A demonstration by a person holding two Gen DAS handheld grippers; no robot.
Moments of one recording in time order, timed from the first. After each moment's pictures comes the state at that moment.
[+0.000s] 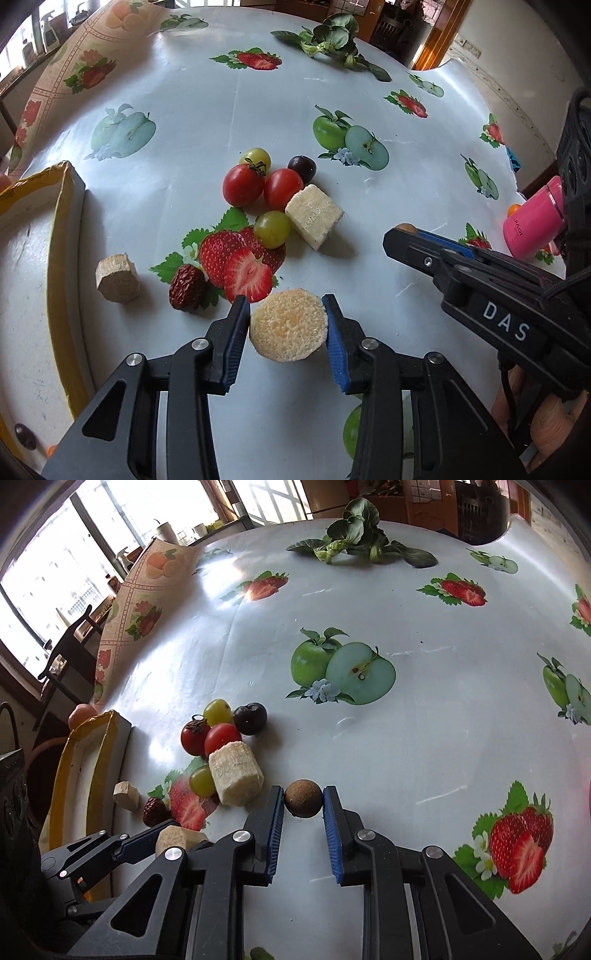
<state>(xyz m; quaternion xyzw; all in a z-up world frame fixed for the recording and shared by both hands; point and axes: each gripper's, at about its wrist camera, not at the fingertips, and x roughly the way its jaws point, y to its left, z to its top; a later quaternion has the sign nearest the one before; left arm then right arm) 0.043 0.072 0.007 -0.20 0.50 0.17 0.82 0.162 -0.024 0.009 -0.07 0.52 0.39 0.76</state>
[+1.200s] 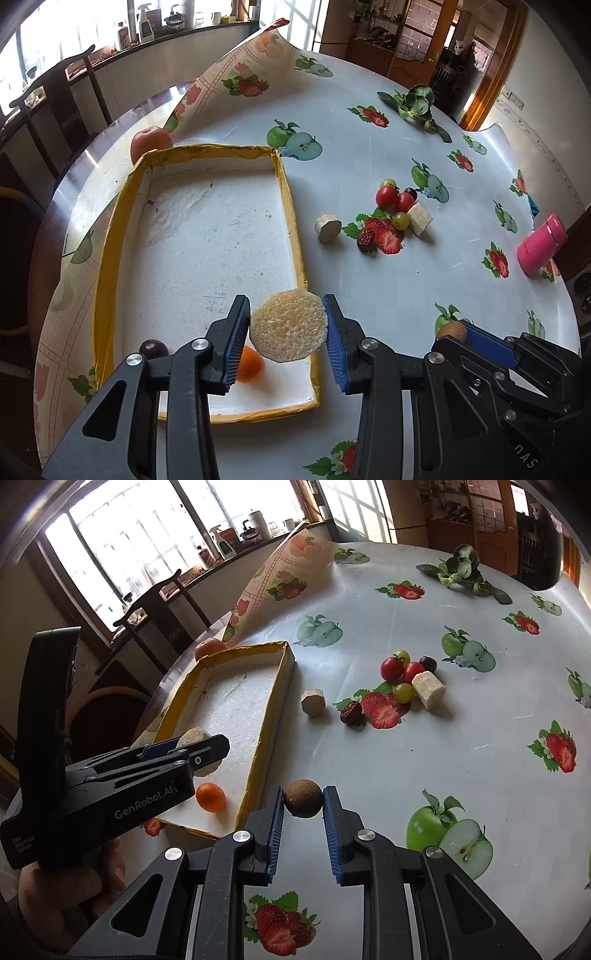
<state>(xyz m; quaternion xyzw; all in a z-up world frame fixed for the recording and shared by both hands) -0.124 0.124 0.073 -0.22 0.45 0.29 0.82 -0.027 -0.012 0.083 -0.10 0.48 0.49 0.72</state>
